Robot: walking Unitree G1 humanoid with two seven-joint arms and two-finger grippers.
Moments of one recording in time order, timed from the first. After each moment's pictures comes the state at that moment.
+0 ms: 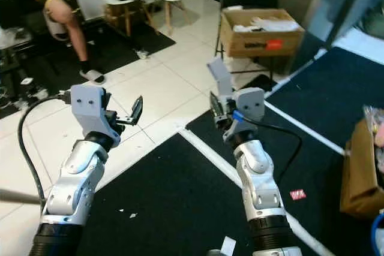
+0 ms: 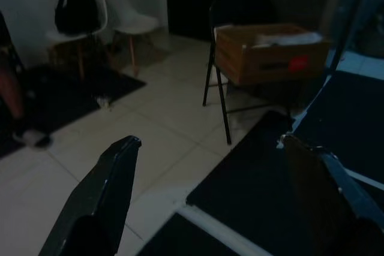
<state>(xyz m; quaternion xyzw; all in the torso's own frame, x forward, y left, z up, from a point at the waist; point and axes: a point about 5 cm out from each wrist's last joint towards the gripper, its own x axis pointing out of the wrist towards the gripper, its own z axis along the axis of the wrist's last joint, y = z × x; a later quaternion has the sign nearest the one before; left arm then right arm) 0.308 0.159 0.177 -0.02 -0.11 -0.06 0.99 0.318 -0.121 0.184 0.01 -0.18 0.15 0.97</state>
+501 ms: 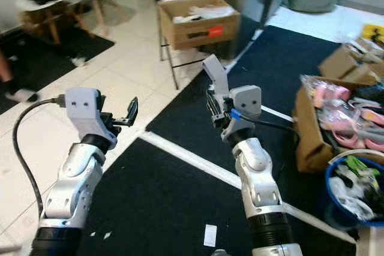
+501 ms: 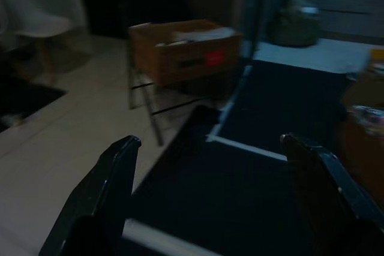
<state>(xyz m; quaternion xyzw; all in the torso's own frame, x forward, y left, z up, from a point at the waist) 0.305 0.158 0.175 -0.02 -0.10 -0.05 0.99 0.320 -0.126 0.186 0.00 -0.18 0.15 0.97</state>
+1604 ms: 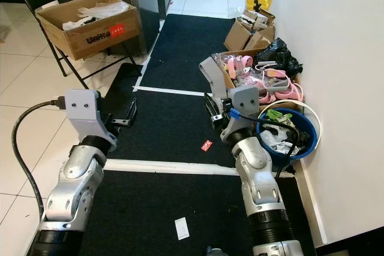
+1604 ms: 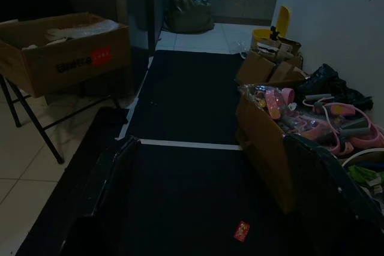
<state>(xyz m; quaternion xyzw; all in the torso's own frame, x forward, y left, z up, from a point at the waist) 0.302 0.159 0.175 -0.02 -0.10 -0.03 0.99 0.323 -0.122 0.182 0.00 -0.17 0.18 0.97</state>
